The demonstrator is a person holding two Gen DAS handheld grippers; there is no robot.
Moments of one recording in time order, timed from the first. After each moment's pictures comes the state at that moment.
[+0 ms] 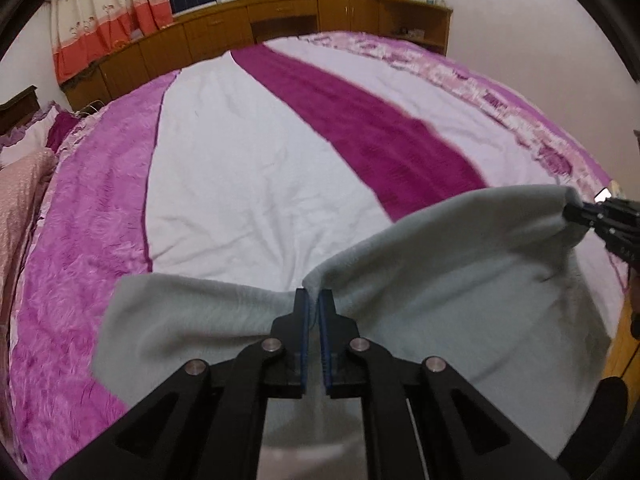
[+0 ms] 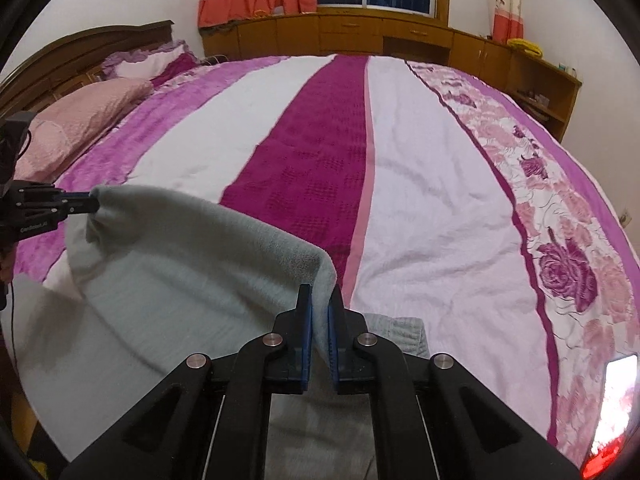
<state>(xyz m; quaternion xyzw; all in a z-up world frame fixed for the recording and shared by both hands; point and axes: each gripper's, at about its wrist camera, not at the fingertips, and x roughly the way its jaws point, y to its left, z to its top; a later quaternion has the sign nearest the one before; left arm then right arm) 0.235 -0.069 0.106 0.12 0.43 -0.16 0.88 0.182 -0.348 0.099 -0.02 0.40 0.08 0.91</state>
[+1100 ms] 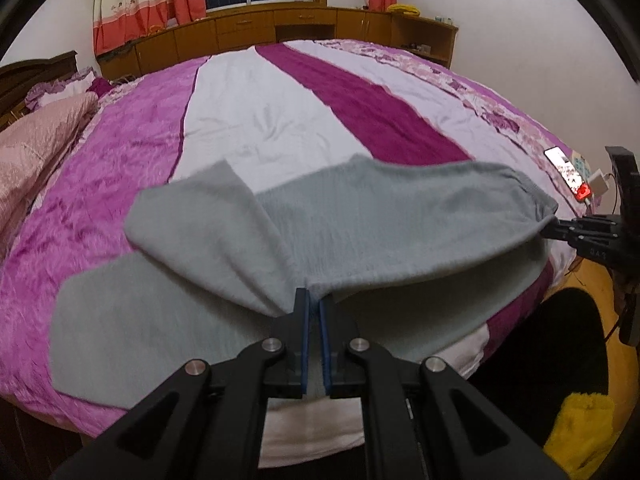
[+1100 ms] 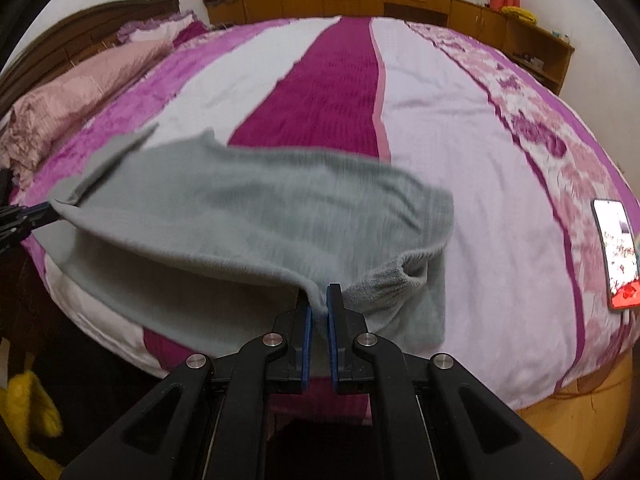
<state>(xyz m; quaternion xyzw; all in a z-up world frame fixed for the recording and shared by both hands) -0.014 -0.031 0.071 0.07 0.43 -0.14 0.89 -0.007 -0.331 0.053 -0.01 0.47 0.08 0.88</state>
